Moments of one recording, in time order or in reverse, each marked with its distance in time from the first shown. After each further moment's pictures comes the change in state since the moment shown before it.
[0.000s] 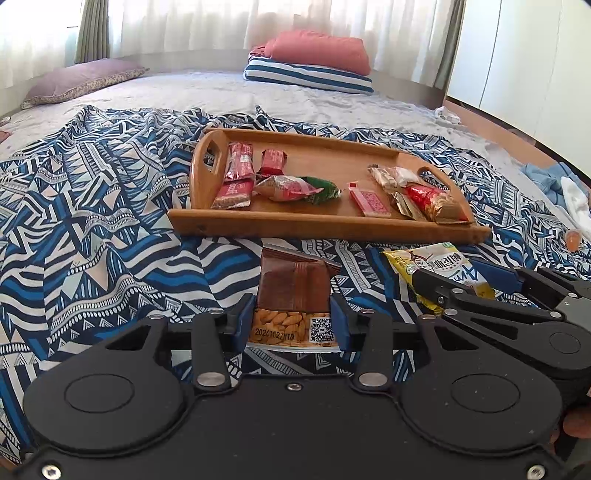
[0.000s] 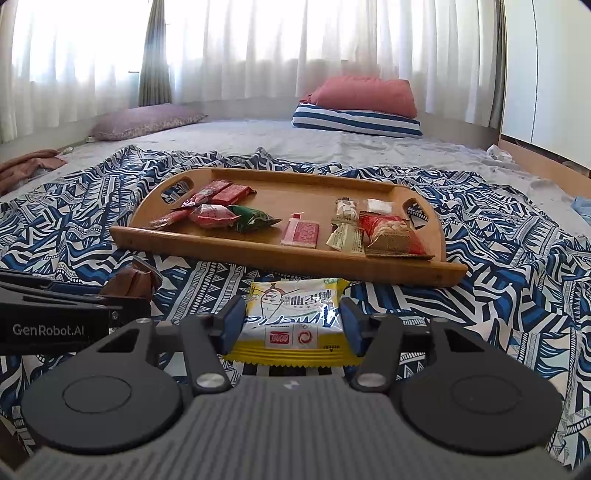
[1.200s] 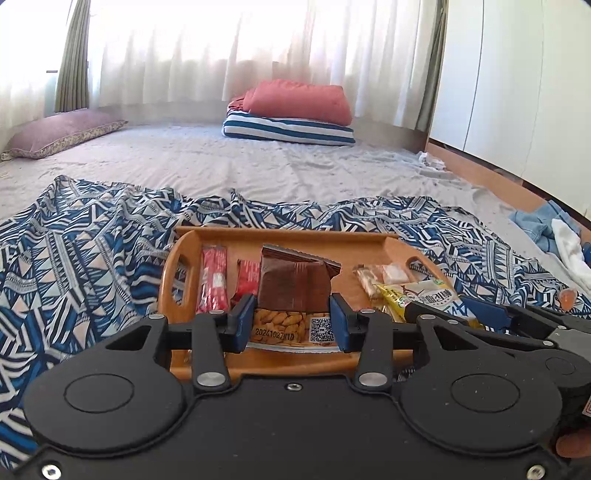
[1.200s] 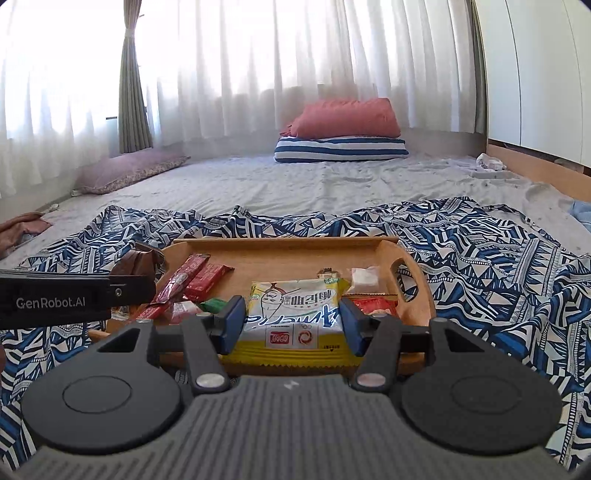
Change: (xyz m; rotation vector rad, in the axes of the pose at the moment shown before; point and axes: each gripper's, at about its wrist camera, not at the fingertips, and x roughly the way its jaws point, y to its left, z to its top) left arm 0.028 -0.010 0.109 0.042 -0.143 -0.056; right arm 0.031 -0.034 0.073 0.129 -0.073 0.001
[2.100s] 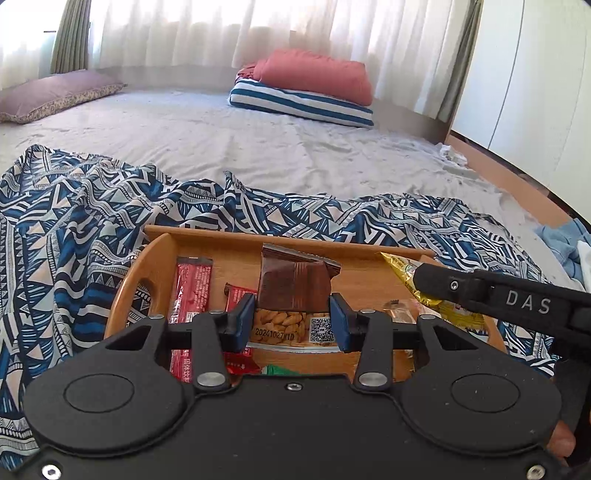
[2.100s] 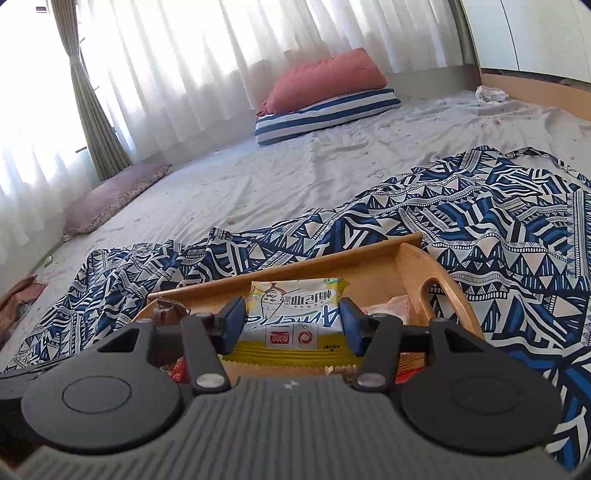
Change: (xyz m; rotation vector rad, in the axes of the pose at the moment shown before) left arm 0.135 0.020 0.041 -0.094 0.095 0.001; right arm 0.115 -0.042 0.060 0.241 0.110 0.052
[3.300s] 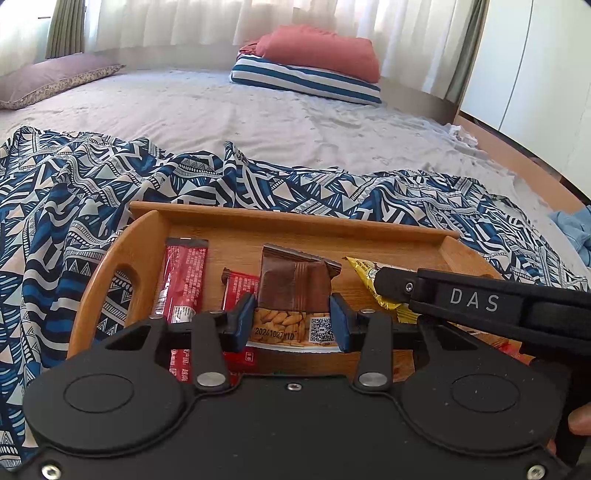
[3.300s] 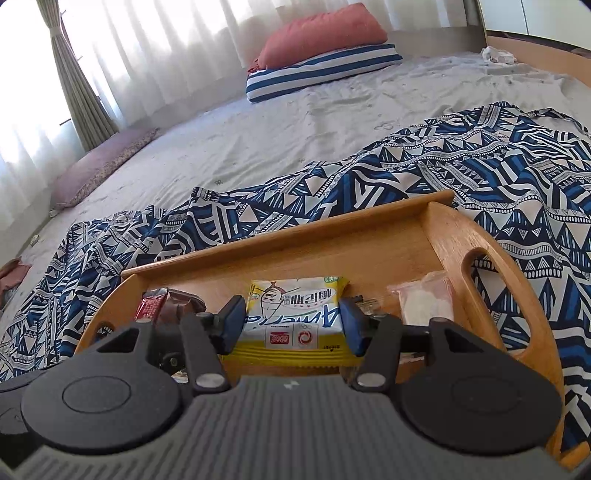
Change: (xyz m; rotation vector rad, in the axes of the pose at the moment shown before) left arm 0.046 0.005 -0.007 0.010 0.059 0.017; right arm 0.066 0.009 -0.009 0.005 0.128 -0.025
